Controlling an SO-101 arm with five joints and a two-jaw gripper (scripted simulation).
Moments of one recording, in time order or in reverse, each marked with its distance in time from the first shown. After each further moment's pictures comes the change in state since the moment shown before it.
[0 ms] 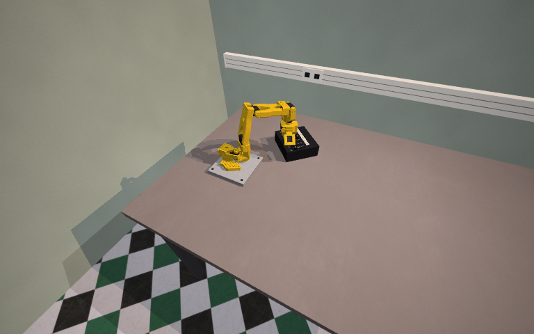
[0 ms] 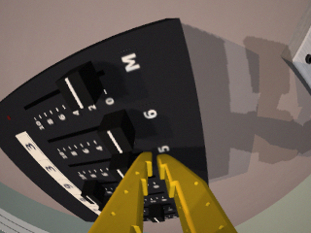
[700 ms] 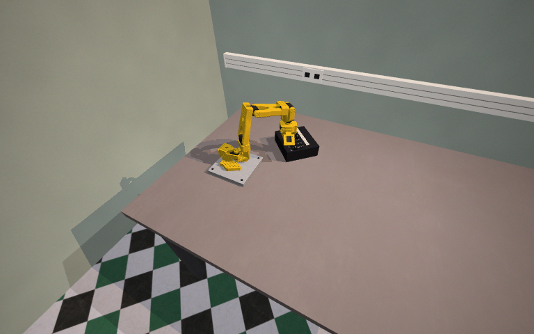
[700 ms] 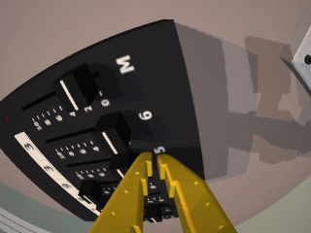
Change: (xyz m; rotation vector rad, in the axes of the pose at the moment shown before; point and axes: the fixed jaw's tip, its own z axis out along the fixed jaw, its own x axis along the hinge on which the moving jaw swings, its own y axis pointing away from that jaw) arm -0.001 -0.002 0.000 -0.005 0.002 -0.001
